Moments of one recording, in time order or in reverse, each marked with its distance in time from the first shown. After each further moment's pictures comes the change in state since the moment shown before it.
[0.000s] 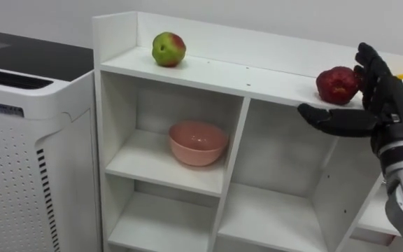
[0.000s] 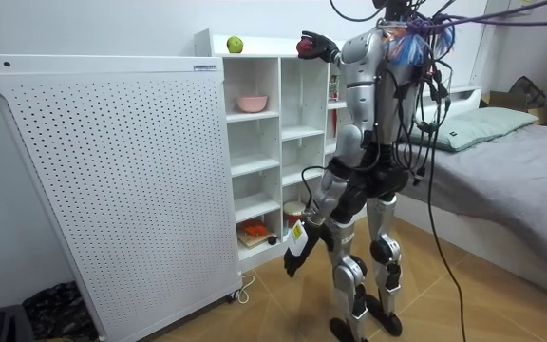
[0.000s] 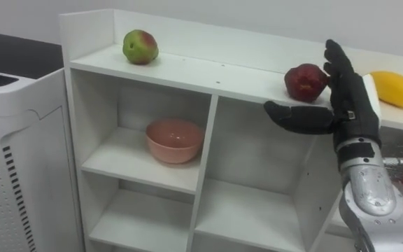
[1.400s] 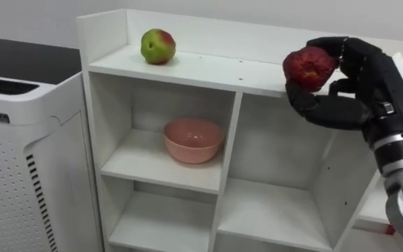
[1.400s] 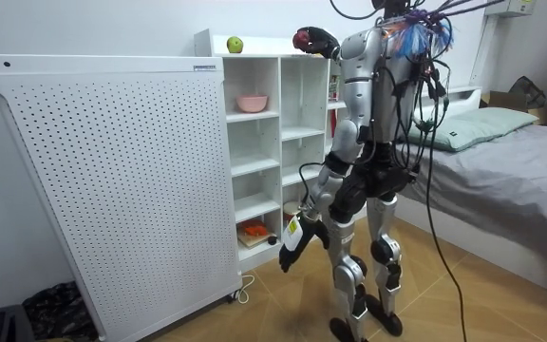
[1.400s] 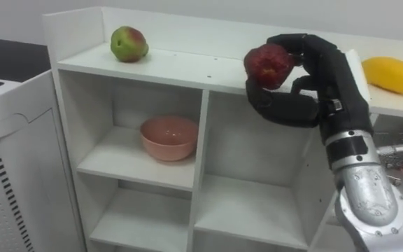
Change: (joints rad) left arm -0.021 0.005 -0.041 0.001 -0.028 0.001 0.017; right arm 0.111 -0.031 0.074 -0.342 -0.027 0.006 0.050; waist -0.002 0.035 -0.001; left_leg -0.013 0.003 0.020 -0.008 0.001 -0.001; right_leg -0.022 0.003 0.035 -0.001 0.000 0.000
